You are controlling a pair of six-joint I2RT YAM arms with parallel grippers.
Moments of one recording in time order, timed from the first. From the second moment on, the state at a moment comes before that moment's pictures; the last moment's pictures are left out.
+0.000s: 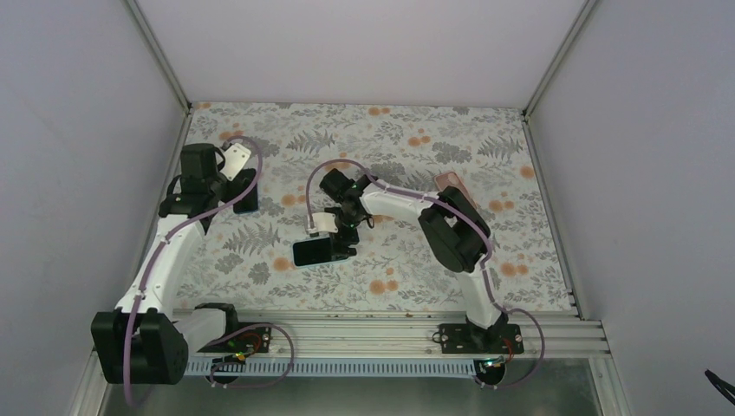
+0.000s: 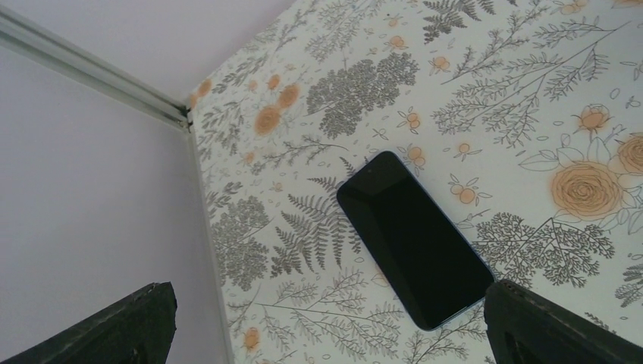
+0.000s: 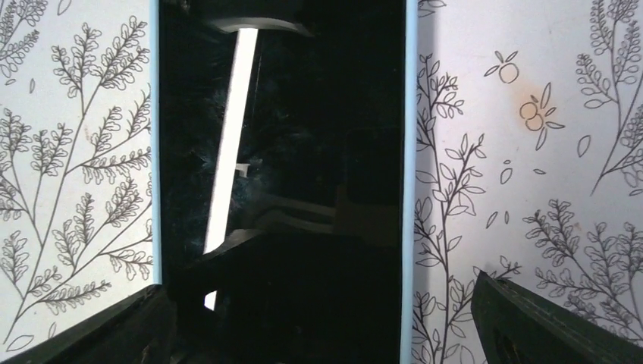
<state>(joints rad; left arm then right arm) -0.01 1.10 0.89 -0.43 -0.10 0.59 0.86 2.11 1.52 -0.74 -0.36 -0.87</state>
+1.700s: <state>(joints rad) 0.00 1.40 1.07 -0.79 0.48 0.55 0.98 1.94 1.31 -0.58 -0.03 -0.65</state>
